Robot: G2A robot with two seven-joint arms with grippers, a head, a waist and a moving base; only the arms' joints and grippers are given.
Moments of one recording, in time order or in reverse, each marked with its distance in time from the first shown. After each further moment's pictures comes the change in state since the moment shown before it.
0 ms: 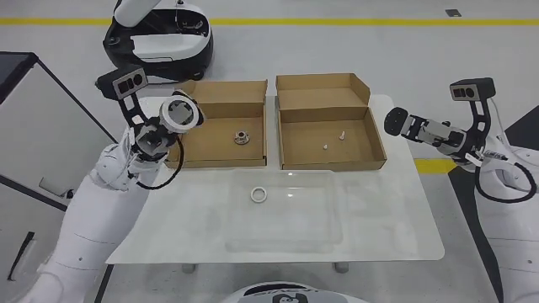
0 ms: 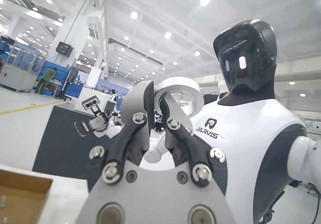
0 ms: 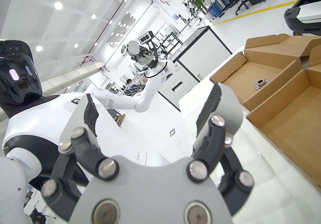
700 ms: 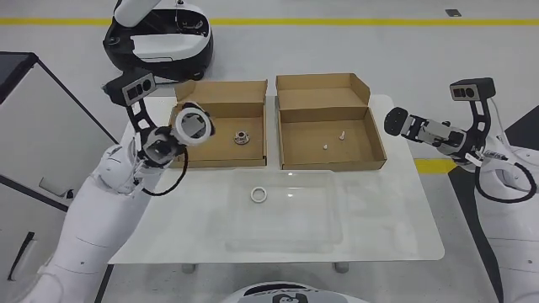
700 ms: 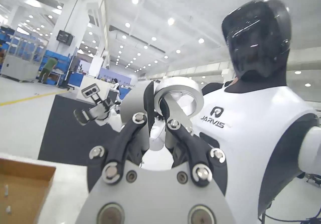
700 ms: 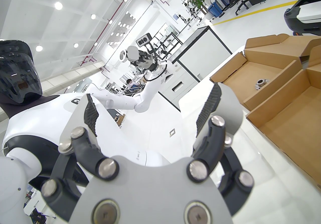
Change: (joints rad) left arm 0.015 0.002 0.007 -0.069 0.008 0.000 0.000; right arm 0.000 0.000 0.000 0.000 0.000 0.000 0.000
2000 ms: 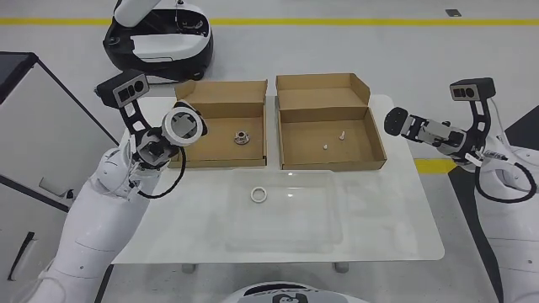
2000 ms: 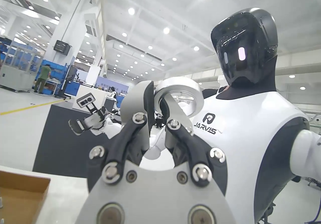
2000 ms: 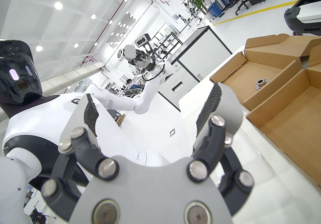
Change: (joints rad) left arm 0.028 -0.012 -0.029 -0.008 0.016 0.000 0.000; right arm 0.000 0.000 0.000 0.000 0.000 0.000 0.000
